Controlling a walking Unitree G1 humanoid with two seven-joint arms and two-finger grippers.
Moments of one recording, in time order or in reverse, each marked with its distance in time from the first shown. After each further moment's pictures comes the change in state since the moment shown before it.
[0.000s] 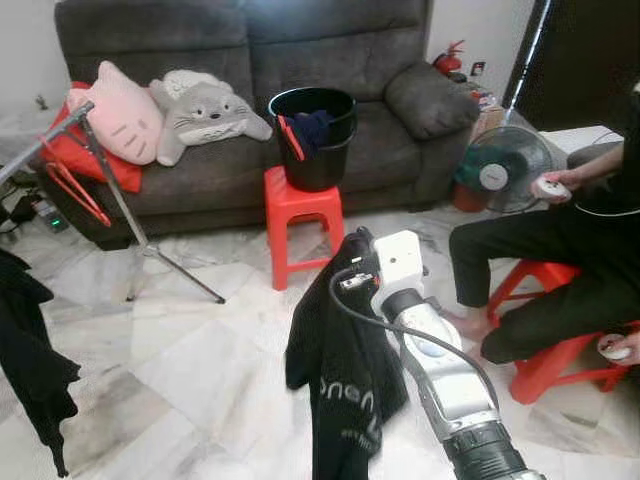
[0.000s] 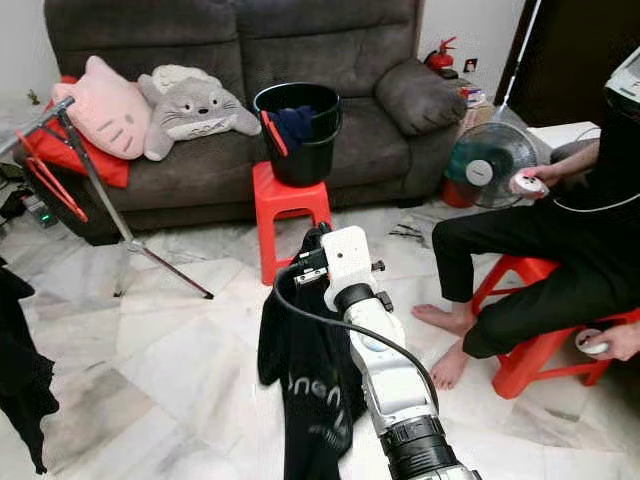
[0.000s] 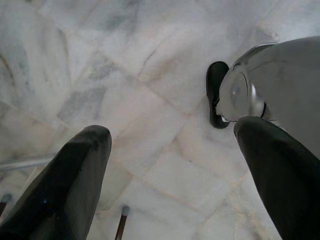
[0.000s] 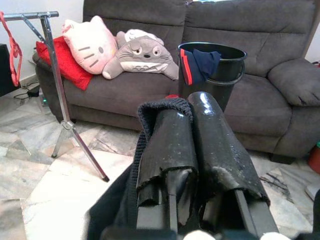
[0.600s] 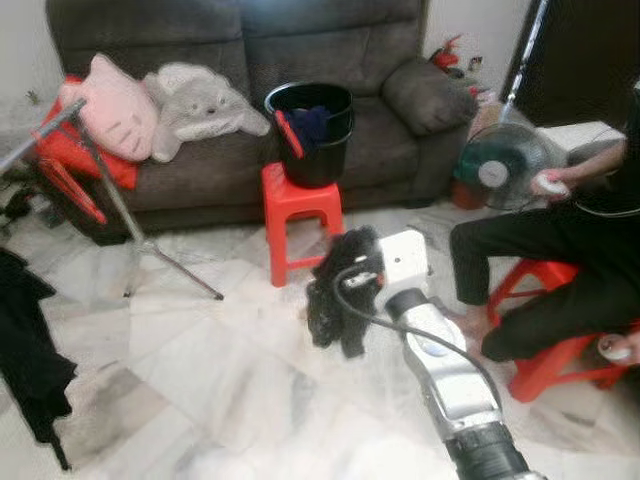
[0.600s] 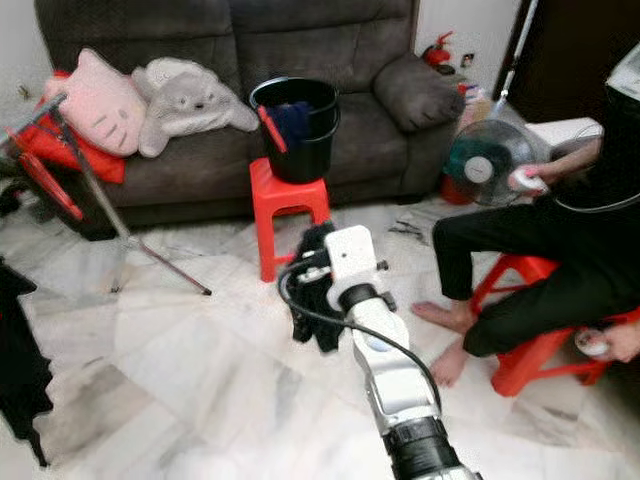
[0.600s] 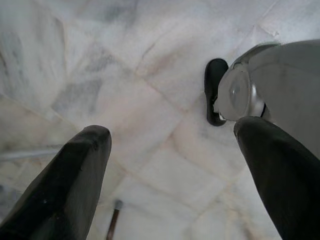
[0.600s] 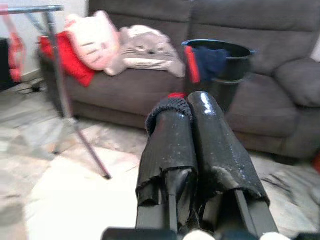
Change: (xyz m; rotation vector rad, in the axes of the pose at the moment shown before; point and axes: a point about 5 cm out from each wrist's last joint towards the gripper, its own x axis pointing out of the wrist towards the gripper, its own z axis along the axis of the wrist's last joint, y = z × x) left arm 0.001 0.000 0.003 0.001 0.000 0.001; right arm 0.000 -0.003 0.001 0.001 -0.016 -0.018
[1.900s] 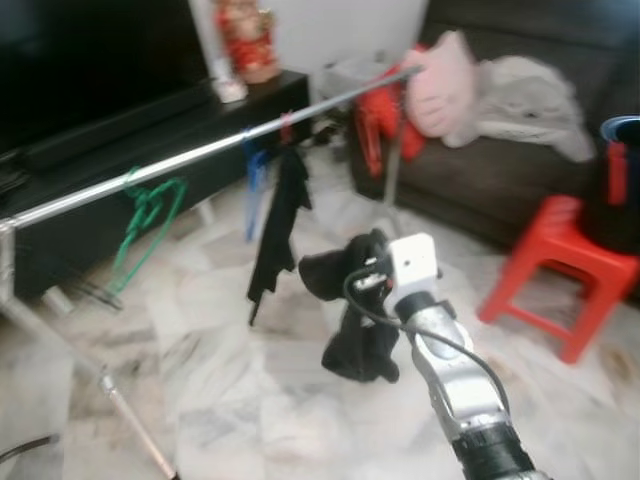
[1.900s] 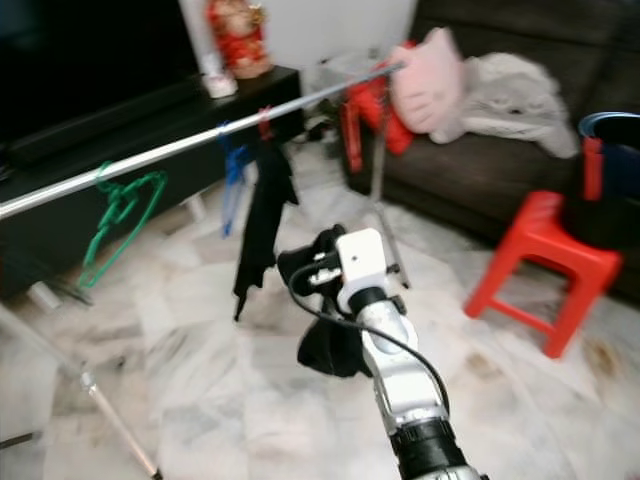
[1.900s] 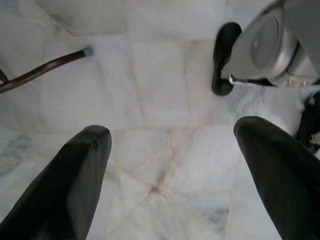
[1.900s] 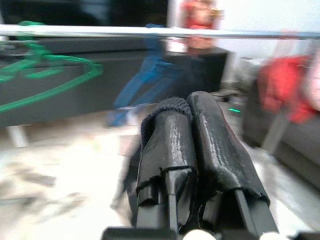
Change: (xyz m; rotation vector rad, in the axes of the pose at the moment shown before) left arm -0.003 0.003 -0.013 0.015 0.039 -0.001; right arm 0.001 0.004 -0.004 0.001 -0.003 0.019
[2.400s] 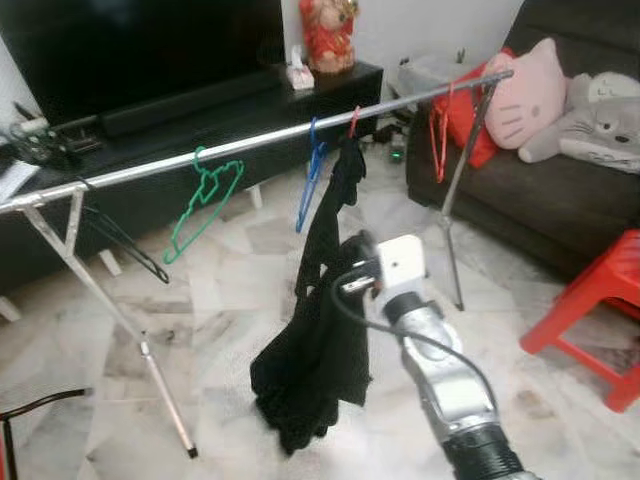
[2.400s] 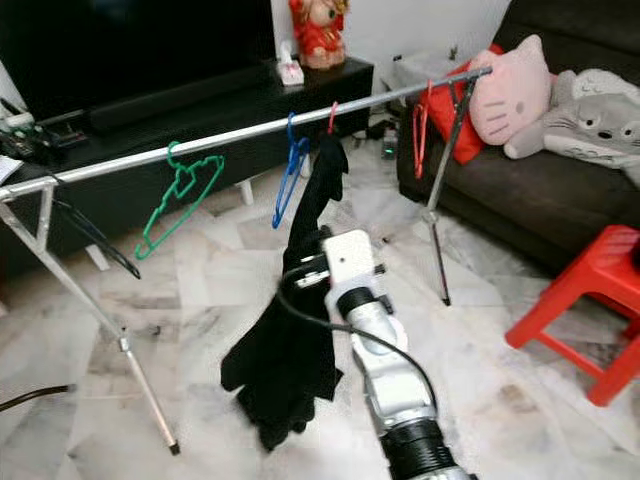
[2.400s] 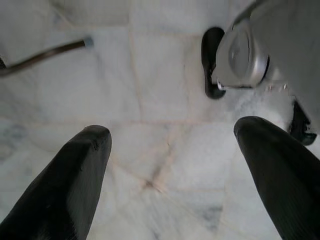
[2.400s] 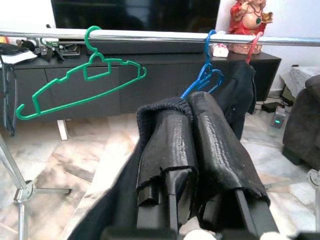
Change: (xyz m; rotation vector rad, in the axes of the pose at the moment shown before) left arm 0.001 -0.003 0.003 0.030 -0.008 -0.013; right arm 0.000 0.006 0.000 0.000 0.003 0.036
